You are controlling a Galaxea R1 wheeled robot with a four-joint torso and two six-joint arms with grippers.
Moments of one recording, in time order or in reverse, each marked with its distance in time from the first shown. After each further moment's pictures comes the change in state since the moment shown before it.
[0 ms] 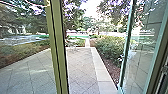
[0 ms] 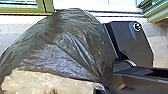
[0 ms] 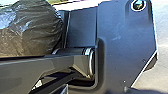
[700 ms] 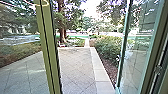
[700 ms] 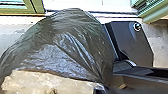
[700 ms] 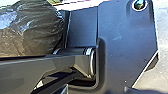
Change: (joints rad) left arm 0.000 0.000 0.000 0.001 0.000 0.000; right arm 0.000 0.005 -0.002 -0.001 0.000 0.000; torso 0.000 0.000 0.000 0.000
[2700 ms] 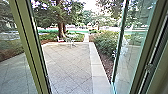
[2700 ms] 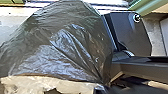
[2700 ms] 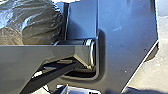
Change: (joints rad) left arm -0.006 0.006 -0.003 0.011 -0.006 0.000; right arm 0.010 0.003 -0.002 -0.002 0.003 0.000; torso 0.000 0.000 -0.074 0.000
